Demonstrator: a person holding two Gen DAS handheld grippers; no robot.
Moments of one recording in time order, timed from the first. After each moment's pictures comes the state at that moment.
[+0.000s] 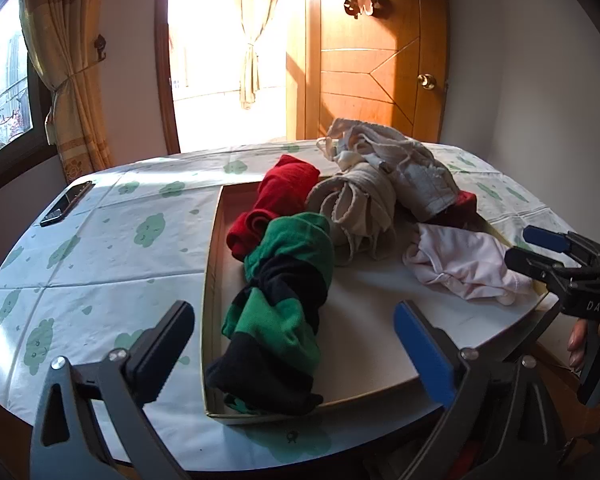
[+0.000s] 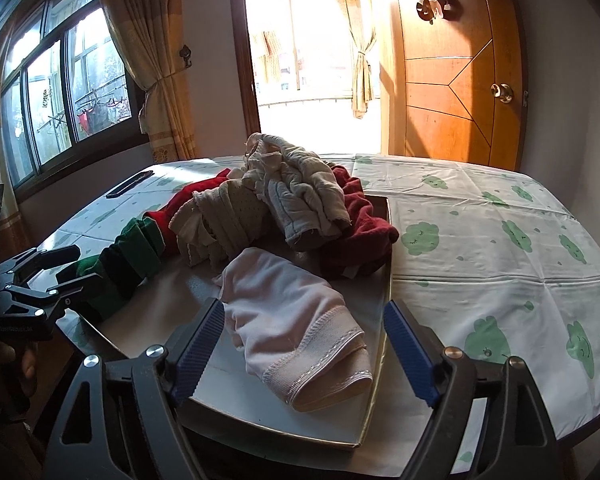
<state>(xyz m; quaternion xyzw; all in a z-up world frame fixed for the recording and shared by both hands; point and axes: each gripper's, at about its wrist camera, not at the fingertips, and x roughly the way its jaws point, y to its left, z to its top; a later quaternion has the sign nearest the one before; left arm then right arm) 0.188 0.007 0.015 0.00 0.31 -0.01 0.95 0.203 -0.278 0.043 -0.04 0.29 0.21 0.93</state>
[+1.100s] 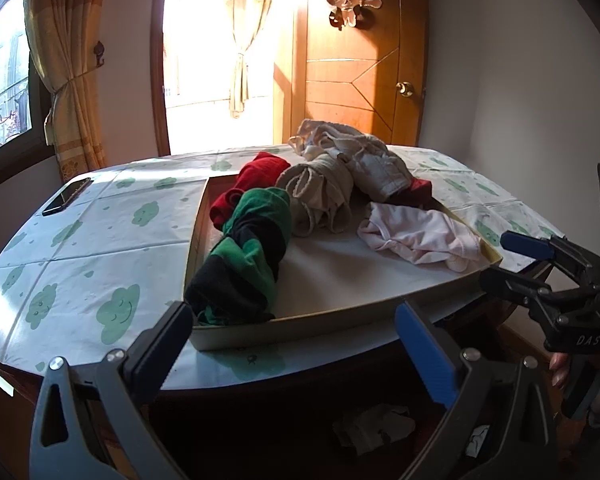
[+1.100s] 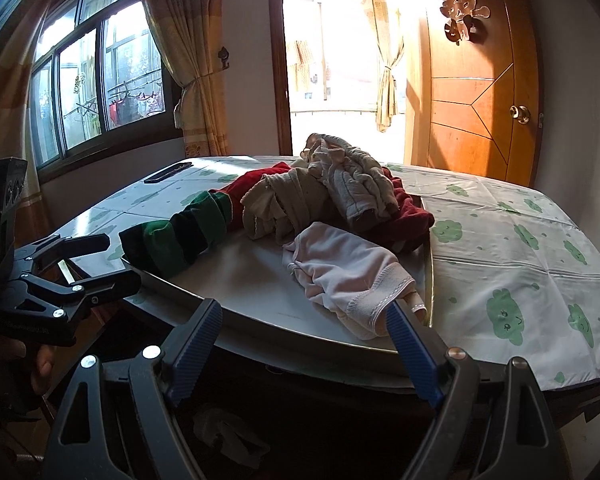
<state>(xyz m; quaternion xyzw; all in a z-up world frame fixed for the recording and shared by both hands) 0.128 -0.012 0.014 -0.01 0.29 -0.04 0.96 0.130 -0.260 0.042 -0.06 0.26 0.25 0.93</state>
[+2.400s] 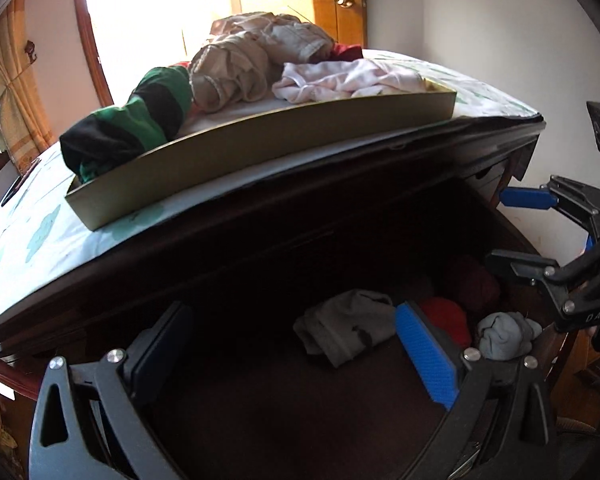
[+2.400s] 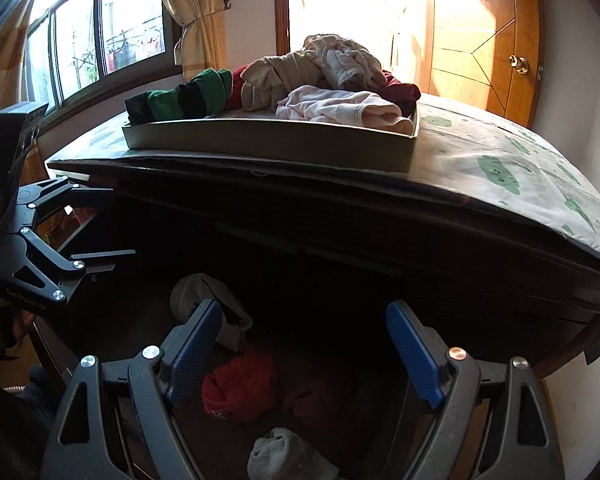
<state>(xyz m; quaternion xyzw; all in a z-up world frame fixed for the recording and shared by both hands) 0.104 -0.070 -0.065 0.08 0.40 -0.10 0.91 0.079 -0.298 -0.040 -0.11 0.36 0.24 0.90</state>
